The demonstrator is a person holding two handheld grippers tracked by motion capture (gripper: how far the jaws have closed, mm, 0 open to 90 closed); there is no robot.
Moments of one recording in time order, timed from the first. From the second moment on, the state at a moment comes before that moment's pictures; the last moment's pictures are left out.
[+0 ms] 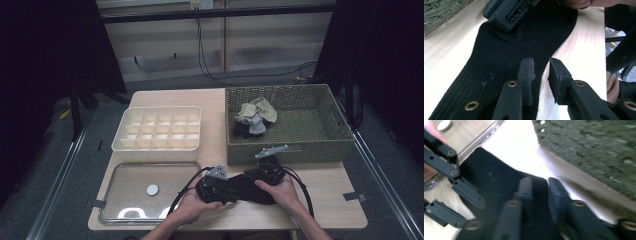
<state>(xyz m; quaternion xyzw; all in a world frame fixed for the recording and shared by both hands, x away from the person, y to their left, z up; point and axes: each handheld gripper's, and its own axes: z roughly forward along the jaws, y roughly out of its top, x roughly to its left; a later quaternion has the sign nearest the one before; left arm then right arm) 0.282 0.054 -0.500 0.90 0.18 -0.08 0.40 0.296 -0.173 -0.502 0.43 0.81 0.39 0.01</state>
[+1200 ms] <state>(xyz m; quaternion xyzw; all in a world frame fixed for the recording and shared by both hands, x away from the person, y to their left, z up) 0.287 0.050 -0.503 0.89 0.20 -0.07 0.41 0.247 -0.160 -0.456 0.36 0.79 0.49 -0.03</state>
